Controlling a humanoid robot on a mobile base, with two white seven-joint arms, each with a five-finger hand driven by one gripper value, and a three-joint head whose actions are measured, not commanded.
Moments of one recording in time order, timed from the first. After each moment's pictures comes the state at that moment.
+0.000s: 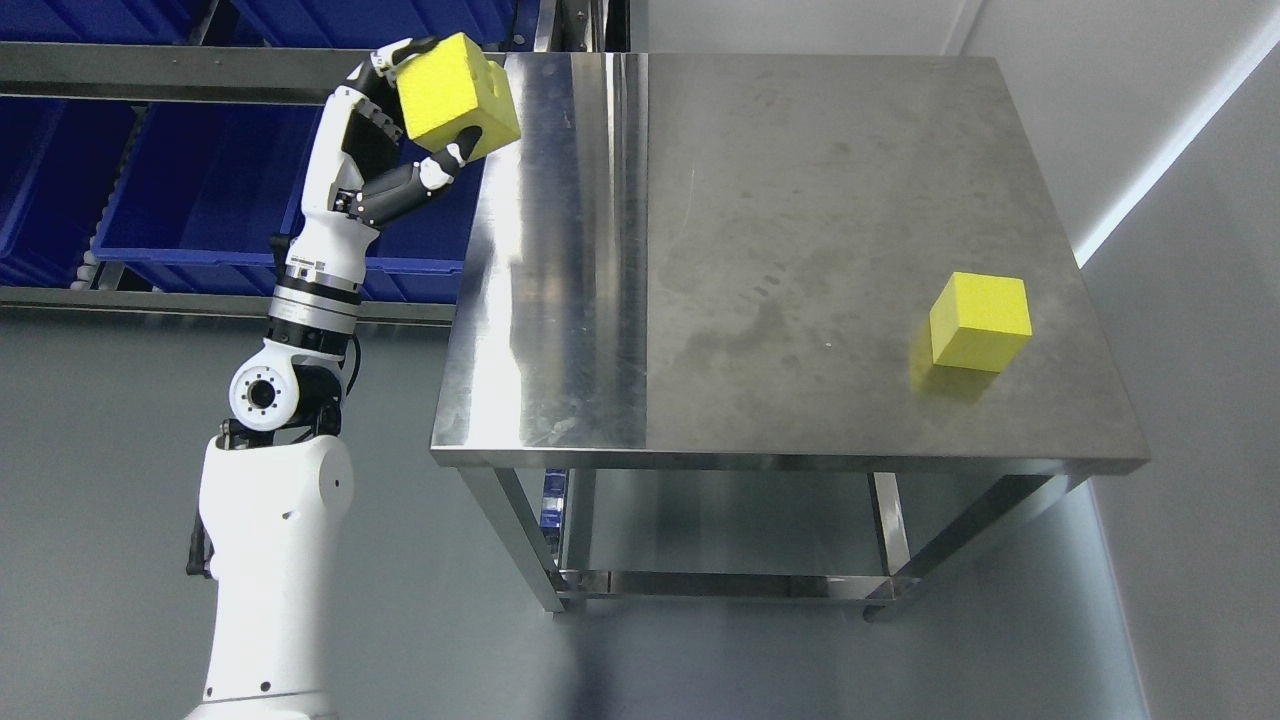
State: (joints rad) left arm -0.48 0.04 0.15 -1.34 0.21 -0.37 -0.37; right arm 0.00 0.00 -0.09 0.00 0.00 -0.10 0.02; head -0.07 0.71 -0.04
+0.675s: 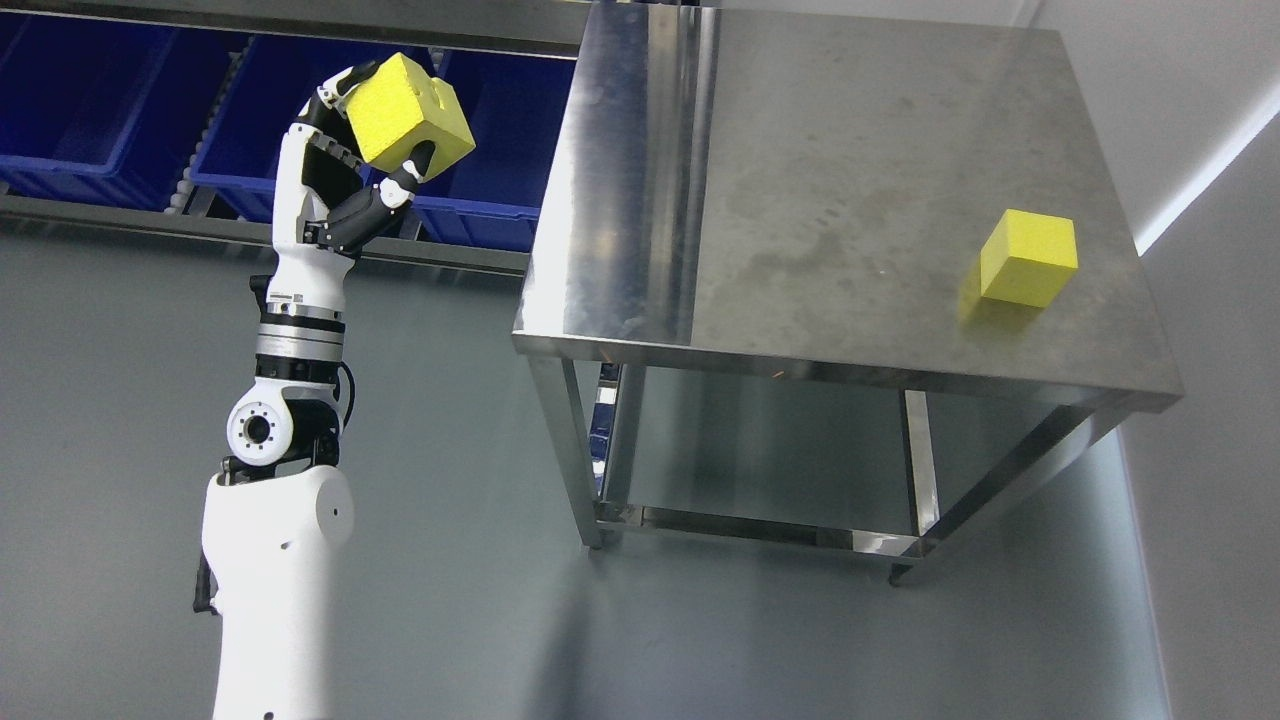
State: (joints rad) left arm -0.43 0.01 0.20 -1.35 0.24 -0.38 -0.33; right arm 0.00 0.00 -0.09 0.00 0.00 -0.10 0.02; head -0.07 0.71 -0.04
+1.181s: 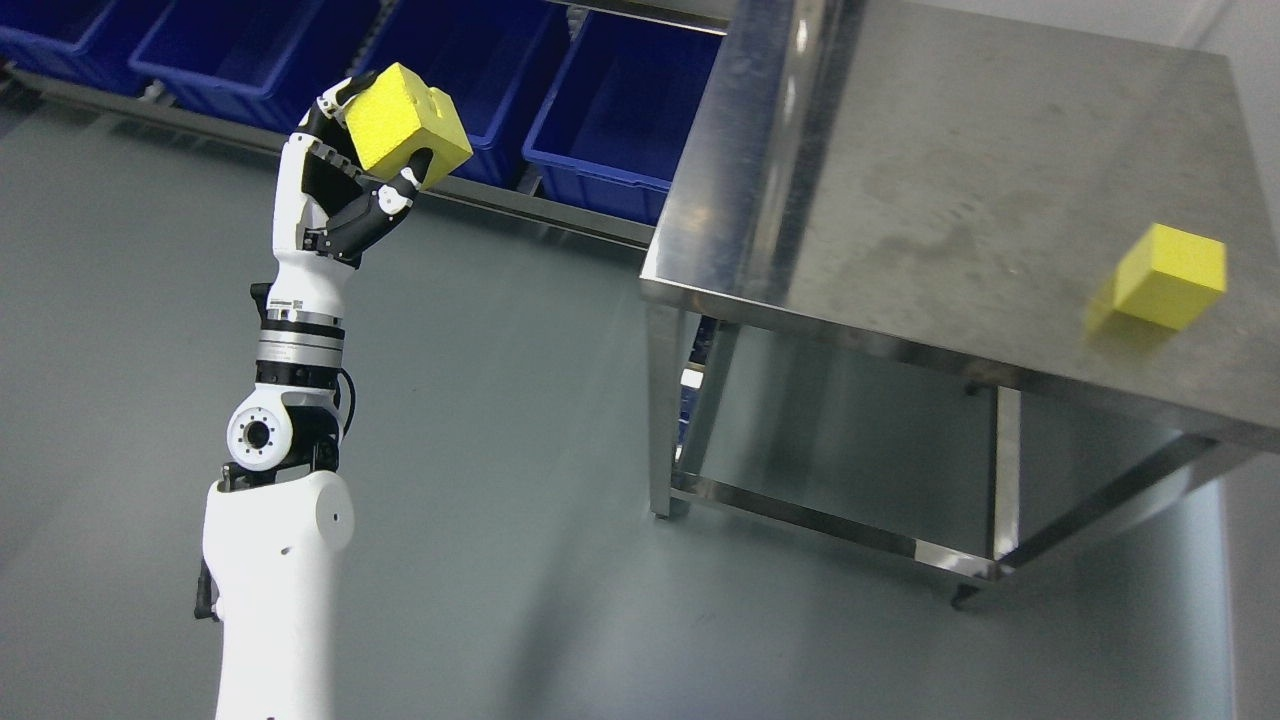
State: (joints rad) left arm -0.42 0.00 0.21 -1.35 0.24 -0.36 -0.33; right arm 0.00 0.00 -0.09 0.00 0.00 -0.10 0.02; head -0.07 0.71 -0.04
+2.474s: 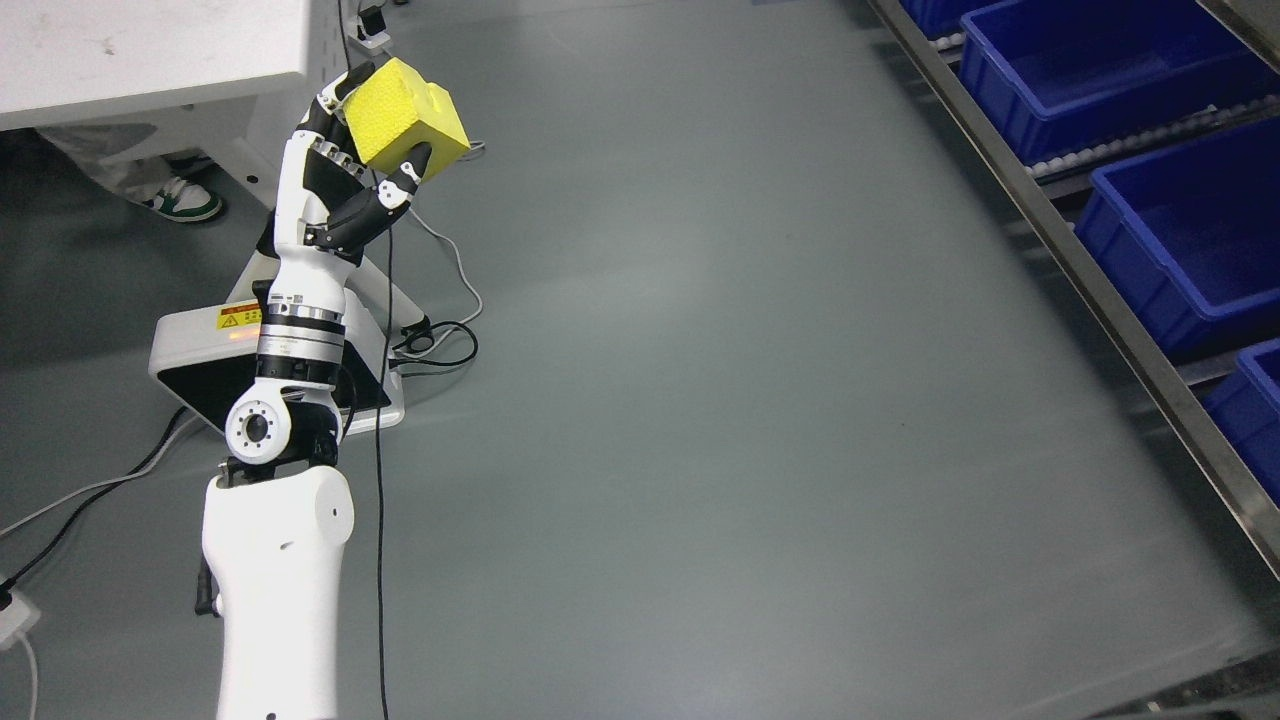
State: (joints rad) left arm -0.43 0.00 0.22 -1.35 0.24 -0.30 -0.33; right arm 0.00 0.00 -0.09 0.00 0.00 -0.09 0.02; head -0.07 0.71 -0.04
